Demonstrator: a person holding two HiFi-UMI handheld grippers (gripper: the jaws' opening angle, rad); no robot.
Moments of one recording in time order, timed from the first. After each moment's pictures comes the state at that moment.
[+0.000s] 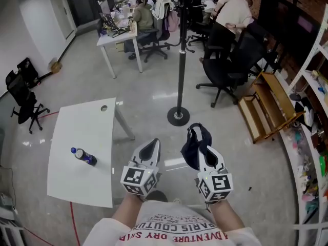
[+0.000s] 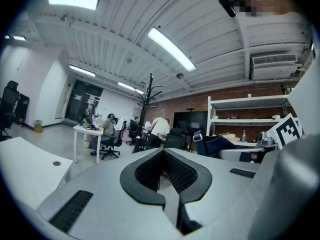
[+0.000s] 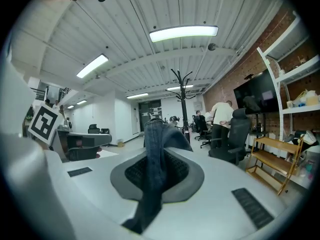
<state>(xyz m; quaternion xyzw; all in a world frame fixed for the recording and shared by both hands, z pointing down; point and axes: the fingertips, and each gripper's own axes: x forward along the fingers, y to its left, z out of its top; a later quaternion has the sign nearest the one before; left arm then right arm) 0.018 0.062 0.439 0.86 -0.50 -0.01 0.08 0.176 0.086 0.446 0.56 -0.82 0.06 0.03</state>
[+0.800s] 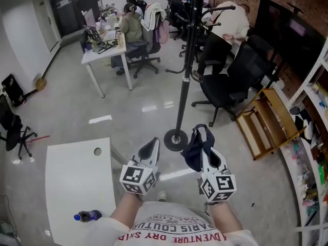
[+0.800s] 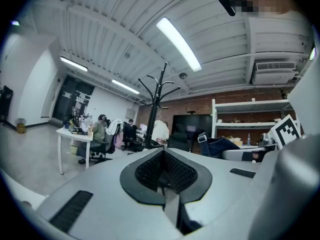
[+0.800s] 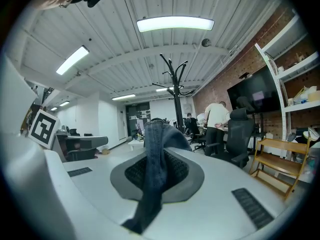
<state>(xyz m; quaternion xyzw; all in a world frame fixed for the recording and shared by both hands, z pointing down) -0.050 -0.262 0.422 0.89 -0.45 -0.03 0.07 0.121 -0.217 0.429 0.62 -0.78 0.07 0.01</state>
